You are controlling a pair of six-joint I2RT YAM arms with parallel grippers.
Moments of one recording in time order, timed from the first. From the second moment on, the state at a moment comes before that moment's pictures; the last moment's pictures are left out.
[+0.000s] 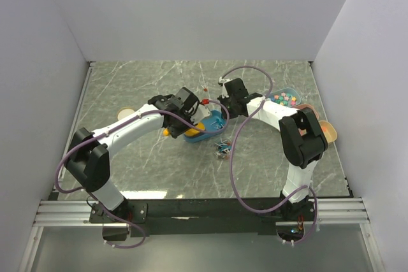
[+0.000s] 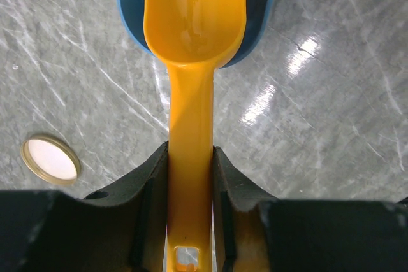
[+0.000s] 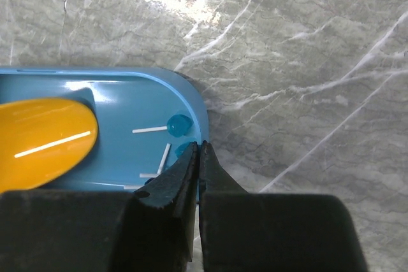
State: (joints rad) left arm -0.73 1.62 1.31 -0.86 -0.10 0.37; right arm 0.47 1.86 1.23 -0.30 -0.06 0.17
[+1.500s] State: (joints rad) left arm -0.74 1.88 1.45 -0.84 0.02 0.18; right arm 0.45 1.81 1.13 -0.16 -0.13 0.27
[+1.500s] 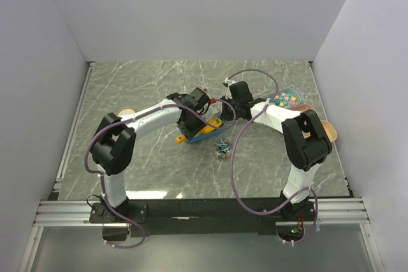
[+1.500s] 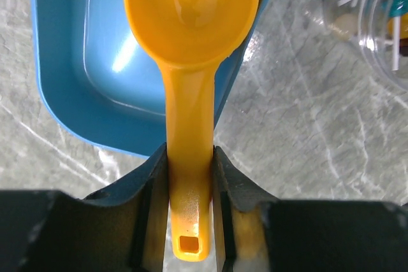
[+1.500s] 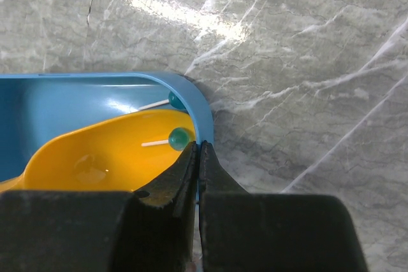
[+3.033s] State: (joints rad) left arm -0.72 1.66 1.30 -0.91 -0.18 0.27; right arm 0.51 1.82 1.18 -0.24 -0.07 0.18
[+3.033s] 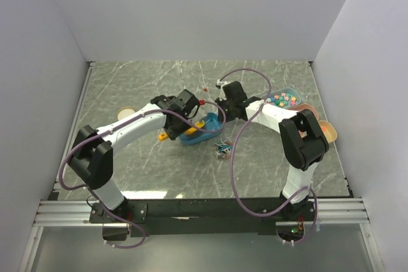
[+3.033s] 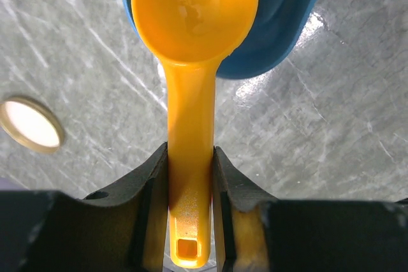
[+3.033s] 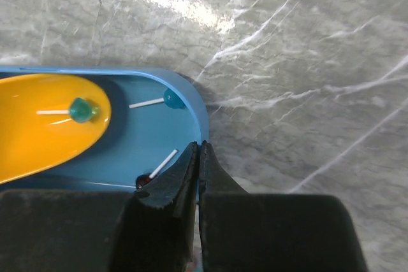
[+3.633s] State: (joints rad) left arm -0.72 1.58 1.45 -0.97 -0.21 0.27; right arm 0.41 1.87 1.19 -0.24 -0.31 0.27
